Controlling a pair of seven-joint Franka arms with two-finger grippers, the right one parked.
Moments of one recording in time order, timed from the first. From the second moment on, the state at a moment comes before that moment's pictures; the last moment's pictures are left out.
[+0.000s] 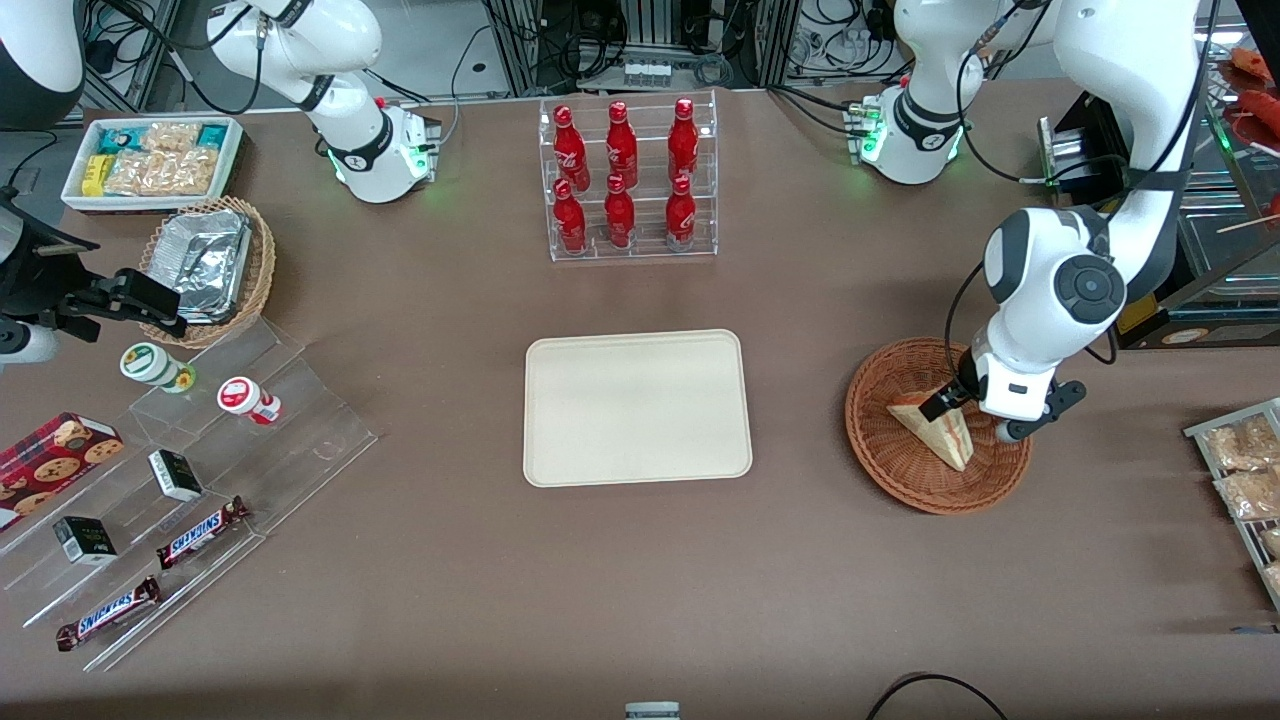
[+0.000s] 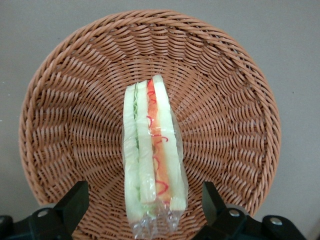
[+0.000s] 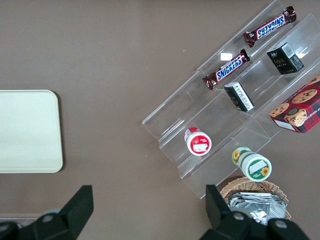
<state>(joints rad) -0.06 0.22 -0.07 -2.20 0.03 2.44 -0.69</state>
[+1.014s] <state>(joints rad) -0.08 0.28 -0.07 -2.19 0.03 2.46 -0.75</state>
